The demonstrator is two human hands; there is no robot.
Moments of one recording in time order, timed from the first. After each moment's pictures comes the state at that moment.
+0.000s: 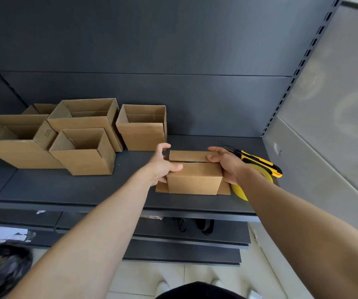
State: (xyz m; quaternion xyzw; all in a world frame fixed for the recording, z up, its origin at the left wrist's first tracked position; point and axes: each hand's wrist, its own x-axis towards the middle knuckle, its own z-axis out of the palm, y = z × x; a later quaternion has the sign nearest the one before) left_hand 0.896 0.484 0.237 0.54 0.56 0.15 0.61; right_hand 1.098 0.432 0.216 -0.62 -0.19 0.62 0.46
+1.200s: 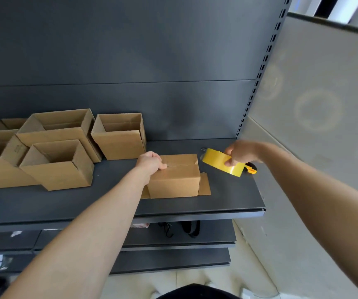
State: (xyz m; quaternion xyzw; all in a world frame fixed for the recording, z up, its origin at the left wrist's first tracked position) left_hand 0.937 0.483 0.249 0.55 0.64 0.15 0.52; right_hand 1.158 0.388 0.317 -0.79 -0.54 0.28 -0.12
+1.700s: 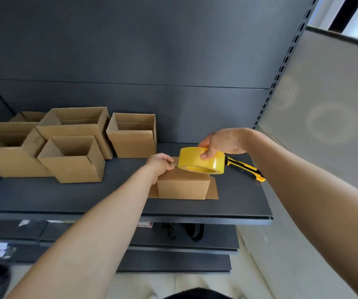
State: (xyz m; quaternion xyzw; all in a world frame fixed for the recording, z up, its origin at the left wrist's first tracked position) left_hand 0.926 0.488 0.246 0.58 0.60 0.13 0.53; right_hand 1.101 0.433 0.348 -0.68 -0.61 0.41 -0.04
